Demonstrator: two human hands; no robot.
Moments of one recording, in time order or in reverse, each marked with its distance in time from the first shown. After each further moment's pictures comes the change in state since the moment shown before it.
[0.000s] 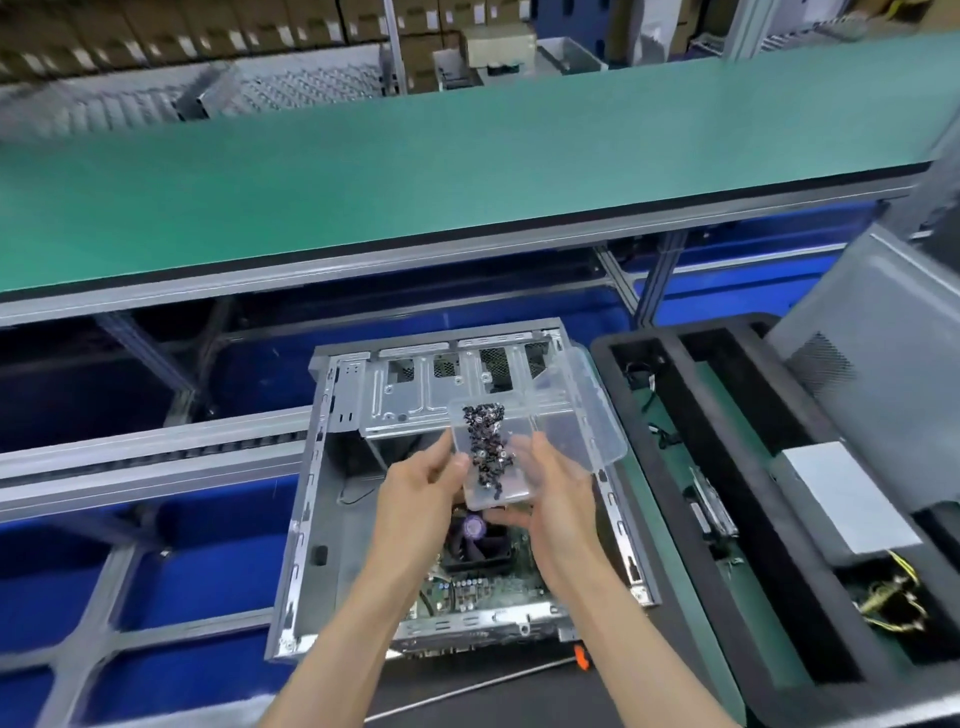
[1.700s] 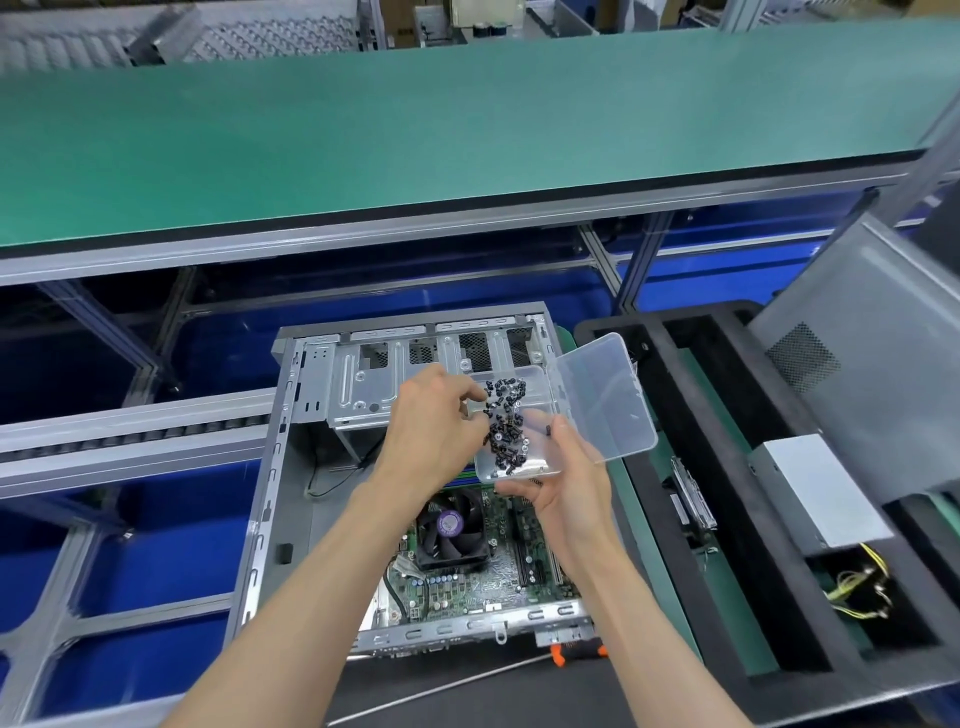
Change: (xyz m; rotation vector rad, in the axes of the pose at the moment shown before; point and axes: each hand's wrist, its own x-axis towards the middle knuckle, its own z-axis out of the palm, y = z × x) left_hand 0.066 0.038 0.028 0.702 0.045 0.395; right_hand 0.035 0.002 -0.032 0.134 -0.080 -0.114
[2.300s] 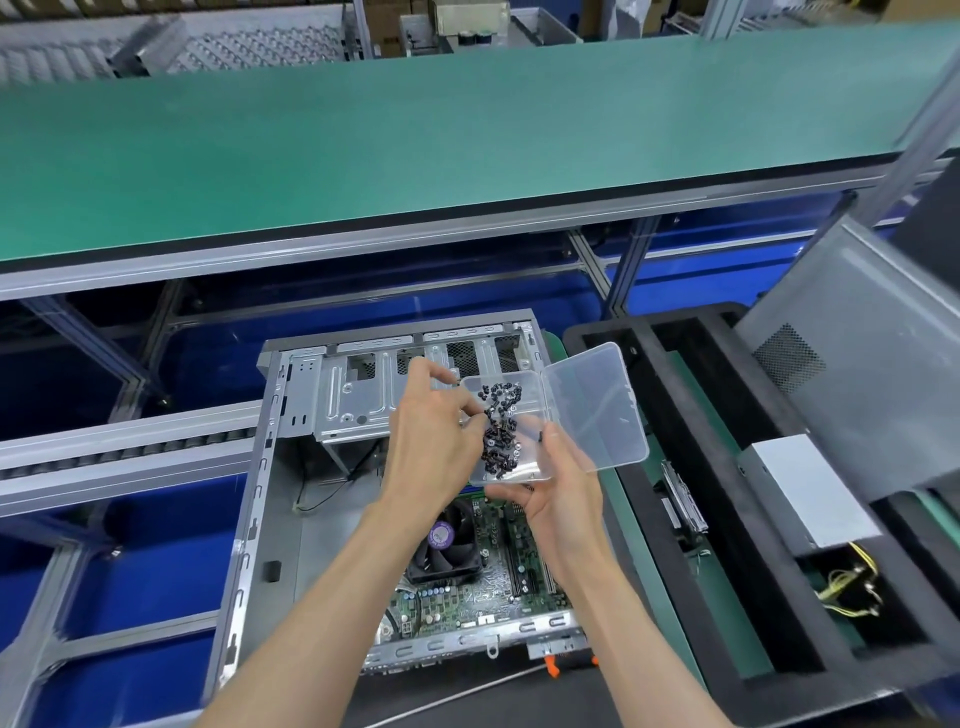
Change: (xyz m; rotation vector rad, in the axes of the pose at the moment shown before) left_hand -0.002 0.008 0.014 -0.081 0.110 -0.022; right_hand 0.002 0.003 -0.003 0.030 -0.013 -0.056
